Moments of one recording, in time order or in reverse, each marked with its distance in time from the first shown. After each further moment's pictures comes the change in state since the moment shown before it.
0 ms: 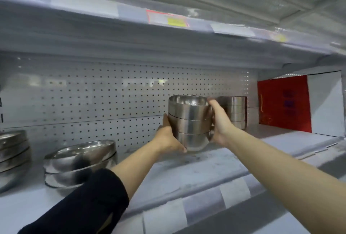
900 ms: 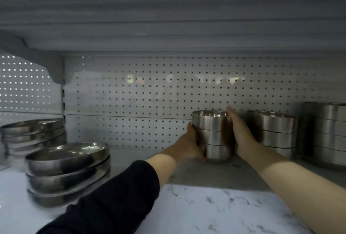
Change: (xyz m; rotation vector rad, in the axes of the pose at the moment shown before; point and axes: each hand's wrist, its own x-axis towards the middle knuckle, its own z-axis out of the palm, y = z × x) left_hand 0.094 -0.046 0.016 0.087 0.156 -0.220; right_hand 0.180 0.055 0.030 -0.106 -0.195 0.005
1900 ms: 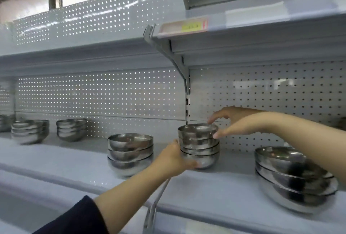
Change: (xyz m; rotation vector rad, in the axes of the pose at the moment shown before) left_hand -0.256 -0.194 -0.325 0.189 0.271 -0.052; right_hand -0.201 -0.073 0.362 -1.239 -0.771 -0.561
